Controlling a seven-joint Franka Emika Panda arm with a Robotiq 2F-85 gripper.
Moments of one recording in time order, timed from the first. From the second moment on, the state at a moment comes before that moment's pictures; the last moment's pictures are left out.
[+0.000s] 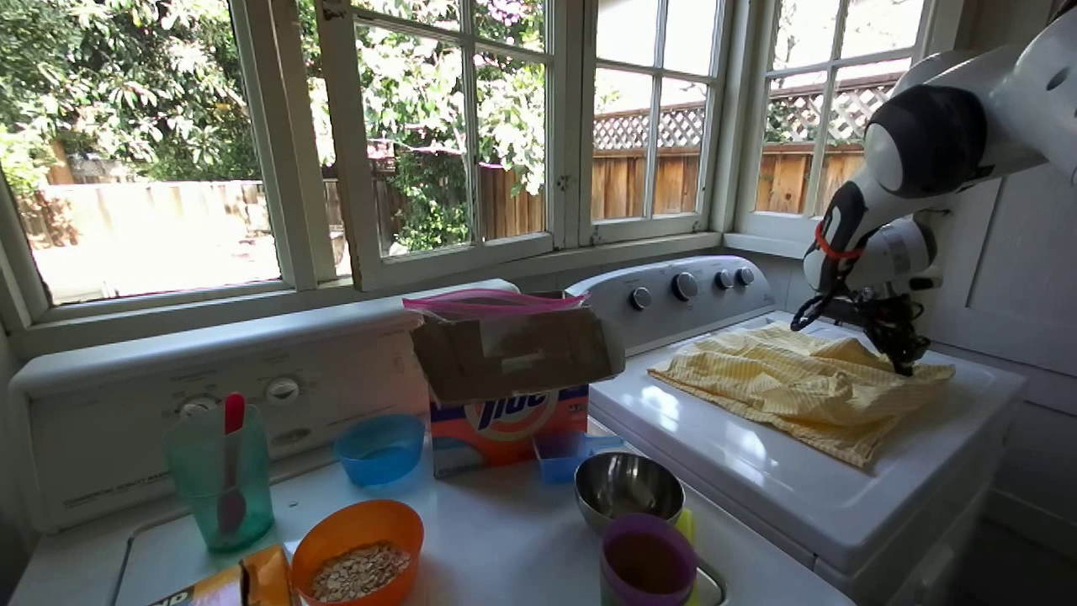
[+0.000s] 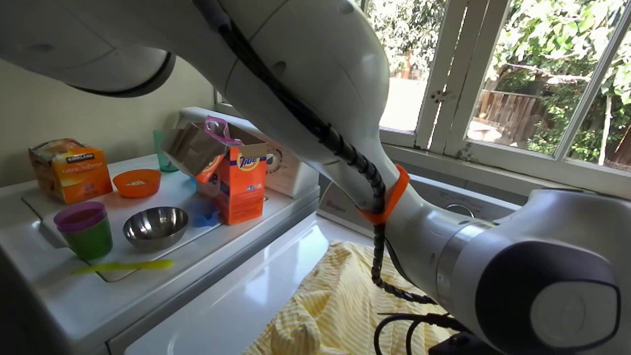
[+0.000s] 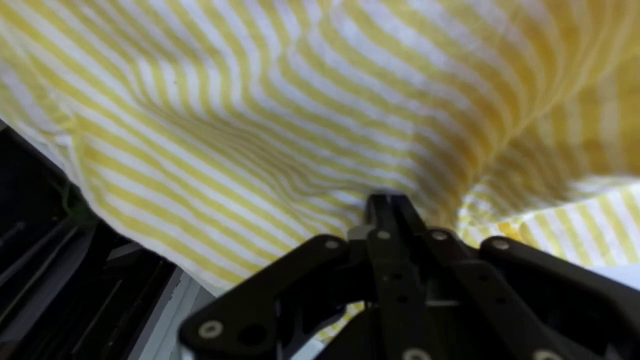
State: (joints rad) arm -0.27 0.85 -0.56 -1.54 0.00 2.32 1.21
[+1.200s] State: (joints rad) arm -0.15 0.58 -0.43 -1.62 -0.26 2.45 0.76
